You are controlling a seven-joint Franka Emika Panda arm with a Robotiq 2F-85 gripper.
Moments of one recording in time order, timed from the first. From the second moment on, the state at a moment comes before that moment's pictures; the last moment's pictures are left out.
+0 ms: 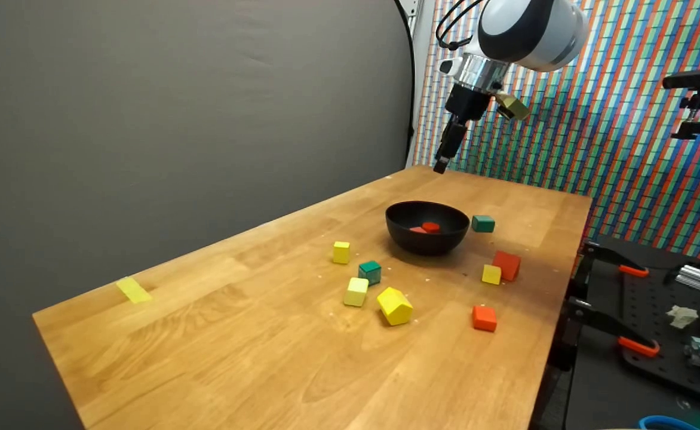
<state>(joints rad) -0.12 0.08 0.08 -2.53 0.28 2.87 -0.78</state>
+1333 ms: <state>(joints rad) 0.13 0.59 0.22 -1.95 0.03 2.56 -0.53</state>
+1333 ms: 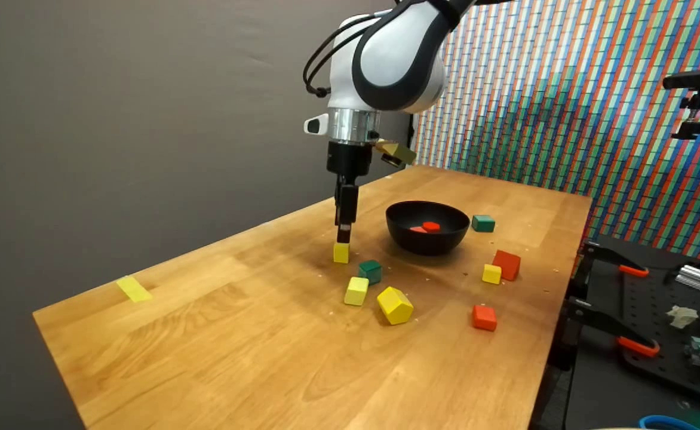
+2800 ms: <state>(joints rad) 0.11 0.41 0.19 -1.99 -0.17 2.49 -0.39</state>
